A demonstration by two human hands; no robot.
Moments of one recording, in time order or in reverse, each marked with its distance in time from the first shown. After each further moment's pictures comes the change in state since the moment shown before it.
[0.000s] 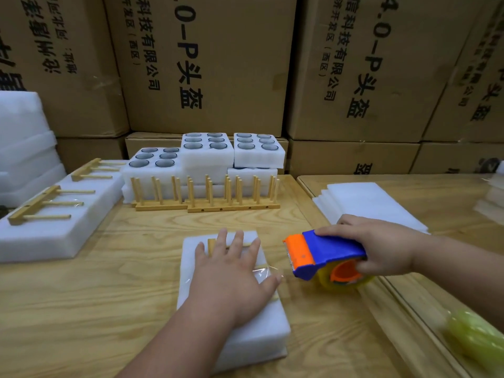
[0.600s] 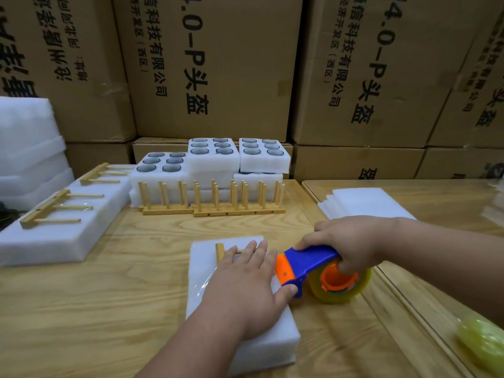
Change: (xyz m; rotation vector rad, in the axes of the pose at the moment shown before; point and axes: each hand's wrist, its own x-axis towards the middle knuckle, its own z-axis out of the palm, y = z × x) left_hand -0.002 0.005 -0.004 -0.010 -0.005 0.201; right_hand 0.049 -0.049 -0.033 -0.181 -0.307 -0.024
